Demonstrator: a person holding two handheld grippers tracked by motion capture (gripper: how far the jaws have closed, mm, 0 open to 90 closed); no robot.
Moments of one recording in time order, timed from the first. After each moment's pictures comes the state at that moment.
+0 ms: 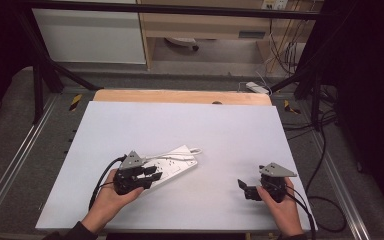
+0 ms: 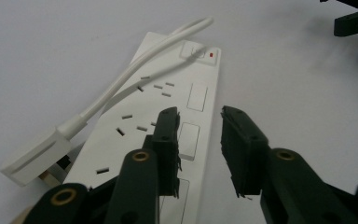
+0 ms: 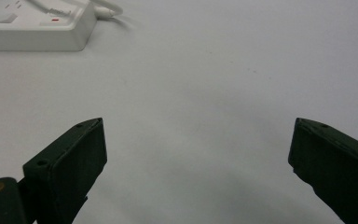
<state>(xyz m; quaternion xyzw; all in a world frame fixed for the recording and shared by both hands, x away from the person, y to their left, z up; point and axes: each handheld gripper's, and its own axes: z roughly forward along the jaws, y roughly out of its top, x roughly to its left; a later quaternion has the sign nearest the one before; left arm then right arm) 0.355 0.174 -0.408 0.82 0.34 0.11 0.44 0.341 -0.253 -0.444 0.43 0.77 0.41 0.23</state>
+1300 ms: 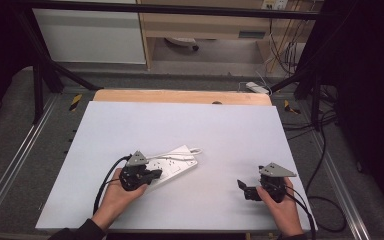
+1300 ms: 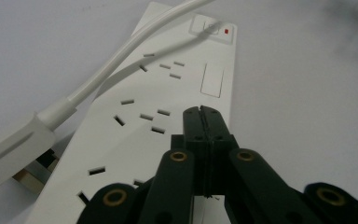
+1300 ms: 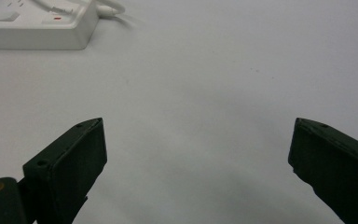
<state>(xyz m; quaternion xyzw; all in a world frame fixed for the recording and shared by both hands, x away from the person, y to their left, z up) 0.372 0.169 -0.430 0.83 0.35 0.09 0.42 0.341 -0.252 -0.445 0.43 0.77 0.41 0.23</state>
